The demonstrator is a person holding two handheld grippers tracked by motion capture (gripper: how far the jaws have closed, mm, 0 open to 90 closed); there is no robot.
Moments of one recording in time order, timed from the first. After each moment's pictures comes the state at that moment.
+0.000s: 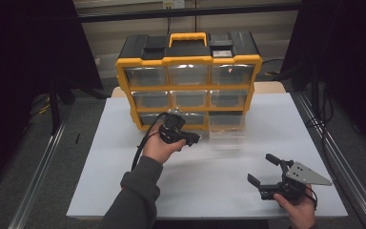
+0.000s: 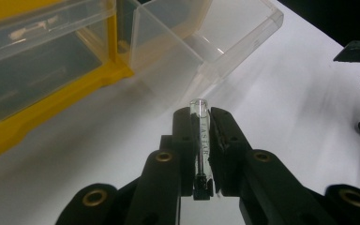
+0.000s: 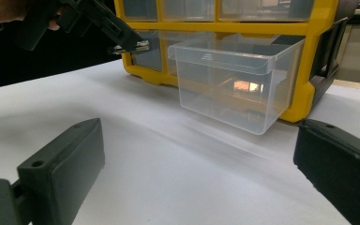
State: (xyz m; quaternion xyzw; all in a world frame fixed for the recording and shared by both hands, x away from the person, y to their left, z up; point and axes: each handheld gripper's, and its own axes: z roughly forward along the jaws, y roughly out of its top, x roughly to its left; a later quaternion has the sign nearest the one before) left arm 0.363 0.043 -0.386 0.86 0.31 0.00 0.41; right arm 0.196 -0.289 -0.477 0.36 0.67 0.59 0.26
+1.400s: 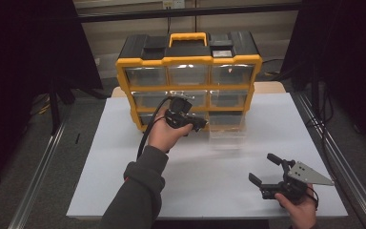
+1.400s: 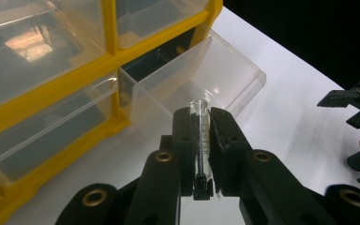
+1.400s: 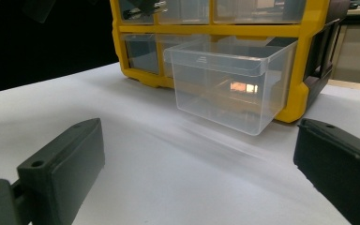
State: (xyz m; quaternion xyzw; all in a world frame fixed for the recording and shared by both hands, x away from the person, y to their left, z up) left arm 0.380 0.022 -0.350 0.85 0.31 0.01 0.43; right arm 0.195 -0.291 -0.476 0.37 0.67 0.59 0.26
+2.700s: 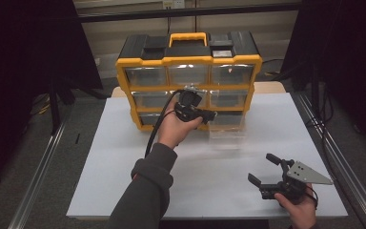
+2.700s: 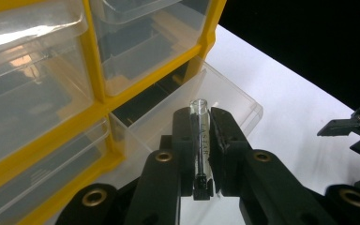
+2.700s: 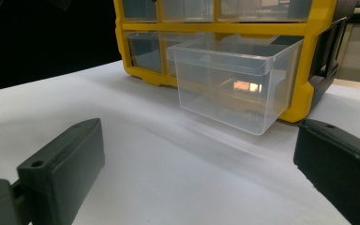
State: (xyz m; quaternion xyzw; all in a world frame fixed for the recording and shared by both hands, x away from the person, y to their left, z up) left arm 0.389 -0.005 -0.340 0.85 0.30 0.03 0.44; right arm 0.196 -0.290 -0.476 0.37 0.67 0.59 0.26
